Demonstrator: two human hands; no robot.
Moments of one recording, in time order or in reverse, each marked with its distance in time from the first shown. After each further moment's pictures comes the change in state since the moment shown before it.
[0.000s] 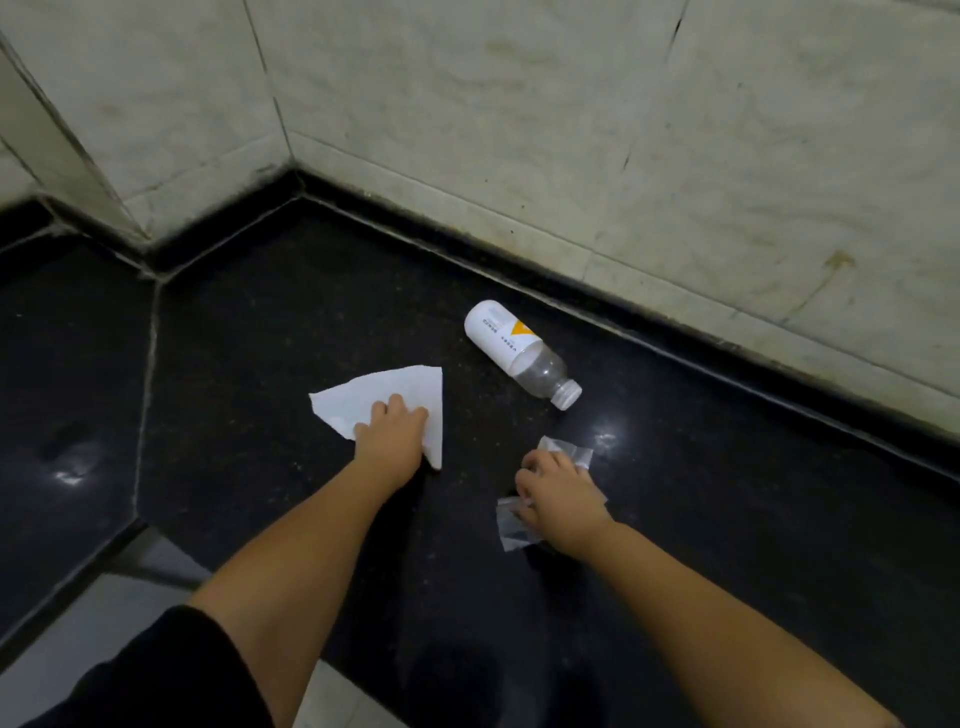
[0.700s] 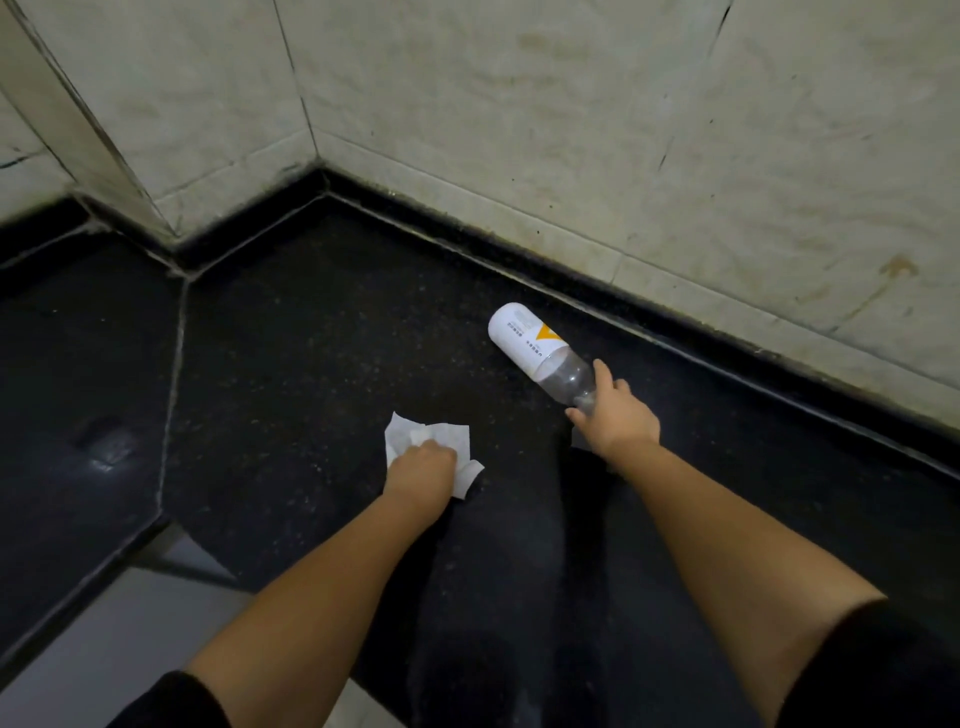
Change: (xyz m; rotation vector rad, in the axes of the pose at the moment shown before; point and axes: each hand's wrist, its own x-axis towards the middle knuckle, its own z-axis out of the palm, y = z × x) left_hand -0.007 0.011 0.024 0.057 -0.096 0.036; right_hand 0.065 0.037 -0.061 0.218 0.172 0.486
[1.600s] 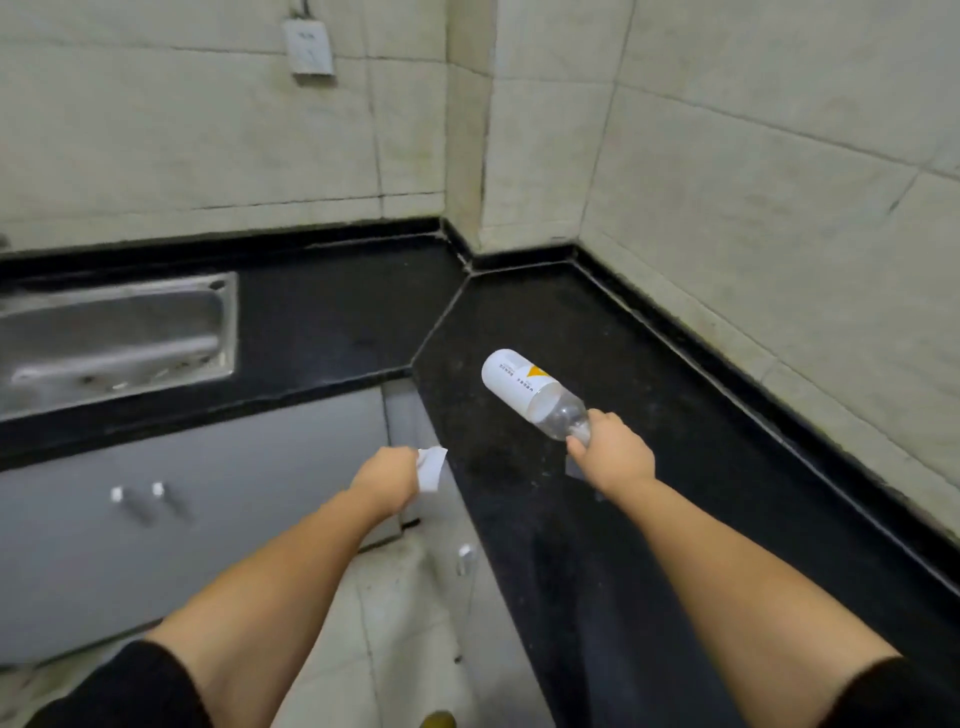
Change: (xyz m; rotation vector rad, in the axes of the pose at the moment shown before) left_hand -0.287 -0.034 0.051 -0.491 0.227 -0.612; right_hand -0.186 -0.040 -0.013 -0.101 0.032 -0.685
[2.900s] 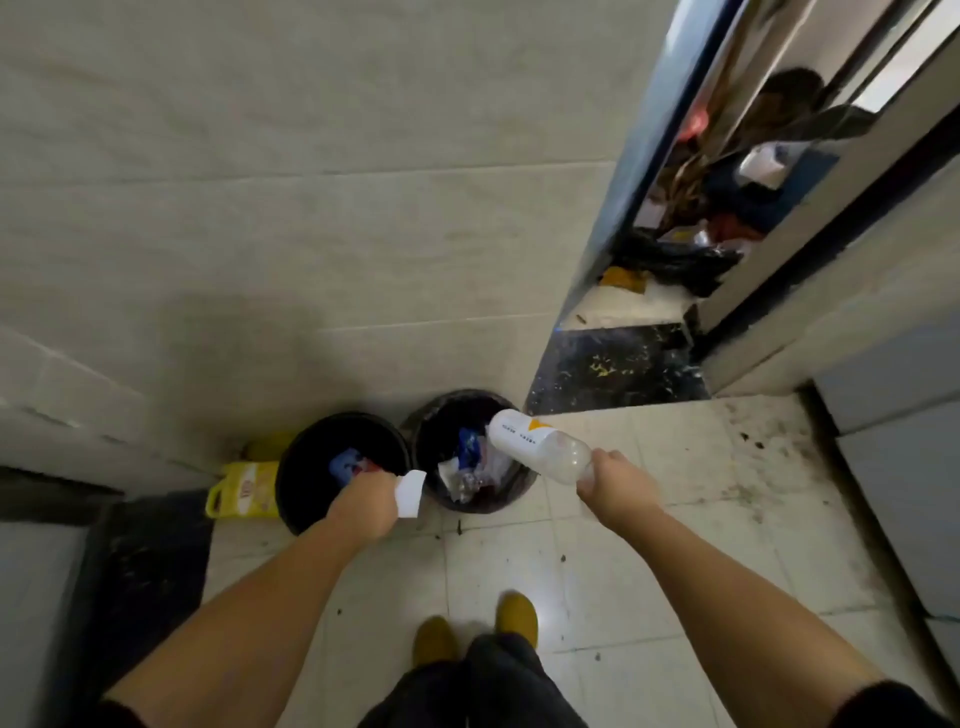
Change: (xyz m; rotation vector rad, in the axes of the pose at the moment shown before) left_hand -0.948 -0.382 0.445 -1.088 0.184 -1.674; right_hand -0.866 -0.397 0.388 -0.699 -0.681 -1.635
